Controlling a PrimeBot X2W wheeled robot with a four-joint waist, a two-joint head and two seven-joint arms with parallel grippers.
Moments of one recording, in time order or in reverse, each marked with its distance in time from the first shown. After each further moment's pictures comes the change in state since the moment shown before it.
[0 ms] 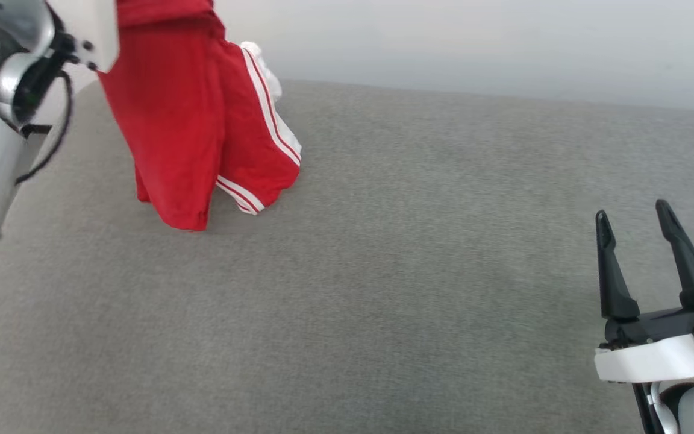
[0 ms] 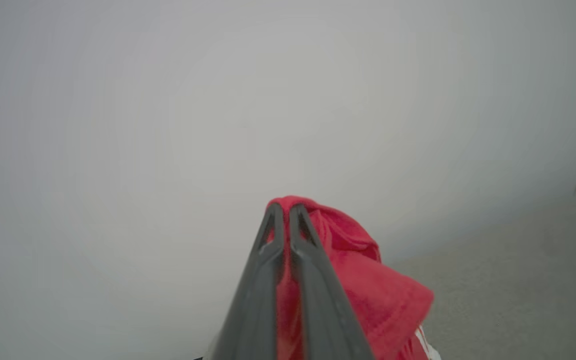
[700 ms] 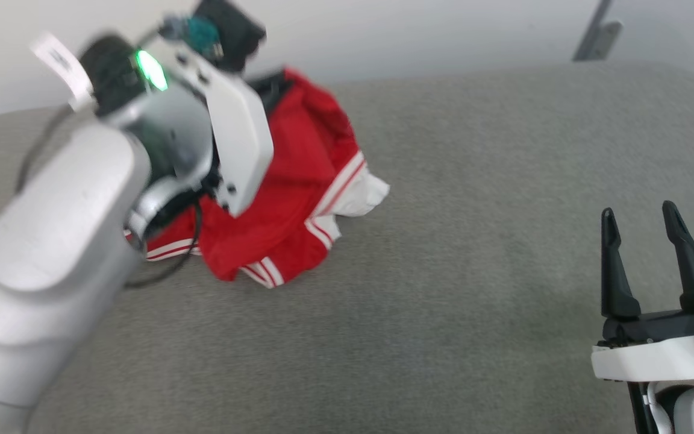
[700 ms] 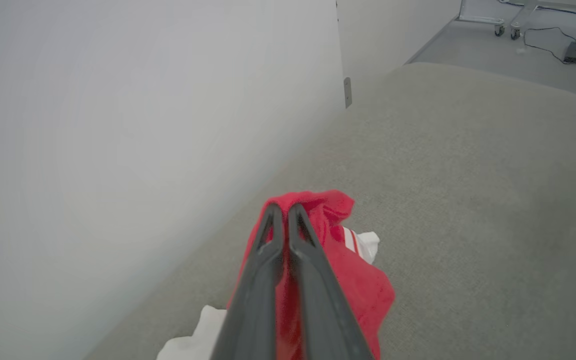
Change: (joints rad) left arm 0.206 -0.016 -0.165 -0.408 -0.116 0.035 0.291; right arm 0.010 0.057 -0.033 -0.020 -0.003 0.000 -0.002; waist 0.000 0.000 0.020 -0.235
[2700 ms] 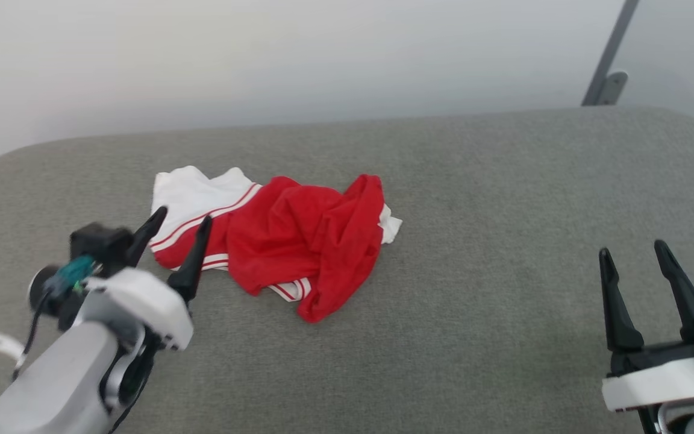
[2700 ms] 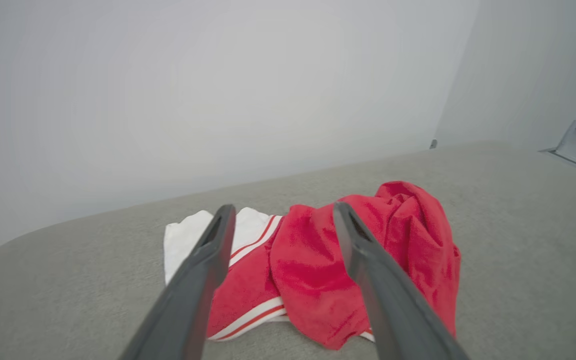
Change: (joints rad) left arm 0.484 0.056 0.031 0.239 -0.128 0.147 -0.759; right arm 0.050 -0.086 0.030 0.093 0.071 0.000 0.000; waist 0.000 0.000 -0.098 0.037
